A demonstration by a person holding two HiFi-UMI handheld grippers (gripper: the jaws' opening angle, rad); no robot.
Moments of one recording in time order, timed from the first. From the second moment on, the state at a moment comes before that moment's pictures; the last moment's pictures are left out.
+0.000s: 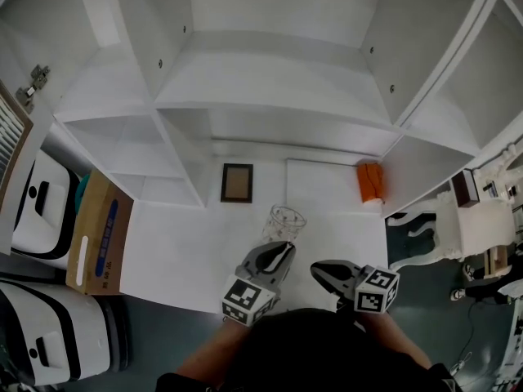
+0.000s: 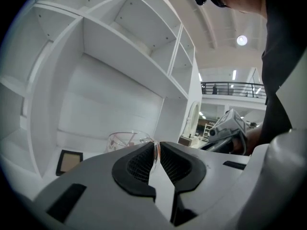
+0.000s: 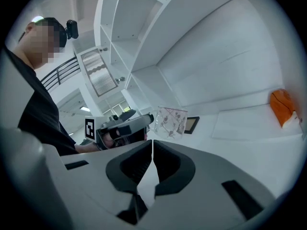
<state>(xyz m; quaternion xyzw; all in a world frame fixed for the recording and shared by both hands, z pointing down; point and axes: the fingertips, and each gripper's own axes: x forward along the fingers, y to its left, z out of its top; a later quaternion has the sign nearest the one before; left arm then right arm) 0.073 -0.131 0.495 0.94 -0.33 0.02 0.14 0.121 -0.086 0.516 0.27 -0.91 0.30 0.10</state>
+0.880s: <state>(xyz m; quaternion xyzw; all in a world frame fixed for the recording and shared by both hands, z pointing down) 0.131 -0.102 0.354 0.94 -0.29 -0.08 0.12 0.214 -0.095 0.515 0.29 -0.90 0.32 0.03</state>
